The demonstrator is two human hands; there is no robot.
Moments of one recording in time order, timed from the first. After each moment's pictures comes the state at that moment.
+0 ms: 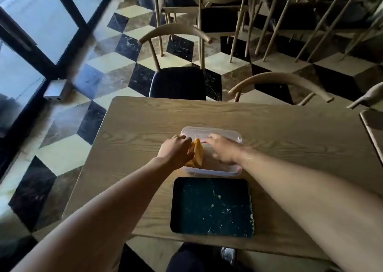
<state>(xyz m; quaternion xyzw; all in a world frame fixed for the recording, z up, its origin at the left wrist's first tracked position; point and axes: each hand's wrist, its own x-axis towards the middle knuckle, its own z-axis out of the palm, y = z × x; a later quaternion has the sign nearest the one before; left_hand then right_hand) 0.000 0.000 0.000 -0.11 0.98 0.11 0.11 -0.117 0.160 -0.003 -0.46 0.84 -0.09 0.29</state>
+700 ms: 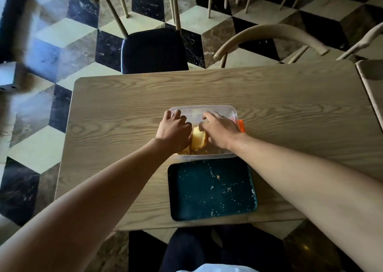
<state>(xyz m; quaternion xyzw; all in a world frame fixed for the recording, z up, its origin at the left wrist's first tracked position) -0.041 0.001 -0.048 0.06 0.99 -0.09 0.13 -0.118 0.165 -0.055 -0.43 0.88 -0.01 0.19</state>
